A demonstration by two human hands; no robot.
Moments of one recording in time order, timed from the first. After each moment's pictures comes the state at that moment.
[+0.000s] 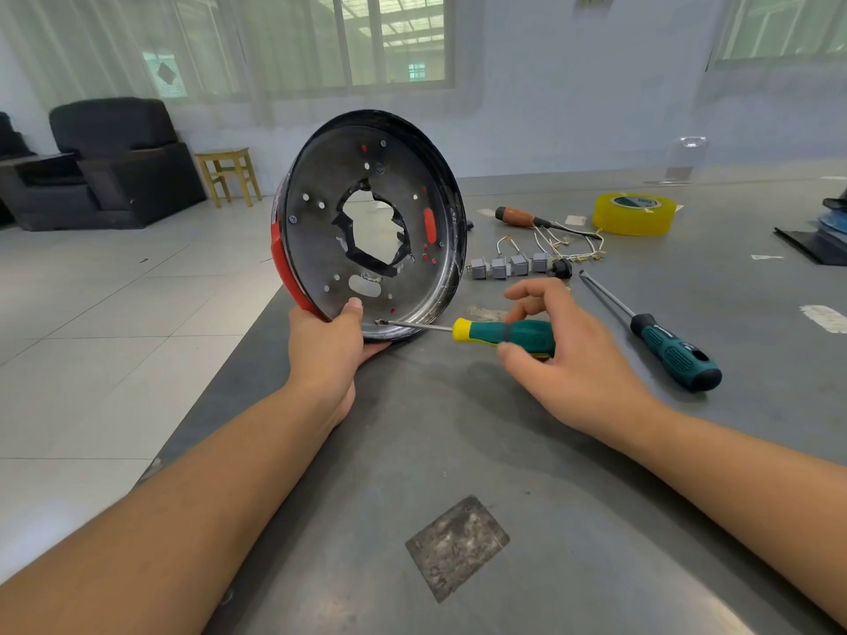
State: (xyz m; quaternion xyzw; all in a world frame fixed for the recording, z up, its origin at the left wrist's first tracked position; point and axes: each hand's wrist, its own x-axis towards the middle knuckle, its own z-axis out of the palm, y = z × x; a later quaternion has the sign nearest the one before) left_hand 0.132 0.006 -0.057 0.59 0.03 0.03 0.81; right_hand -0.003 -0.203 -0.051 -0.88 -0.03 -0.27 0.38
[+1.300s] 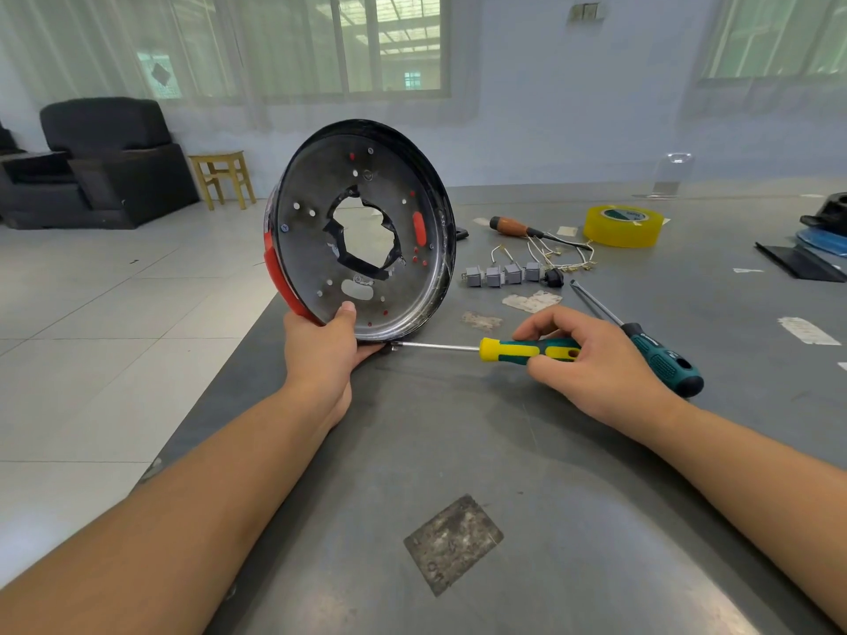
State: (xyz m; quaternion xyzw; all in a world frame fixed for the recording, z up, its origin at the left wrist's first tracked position) left_hand 0.129 0.009 -0.055 0.56 0.03 0.04 0.83; right_hand -0.015 -0.228 -0.043 -0.89 0.03 -0.21 0.40
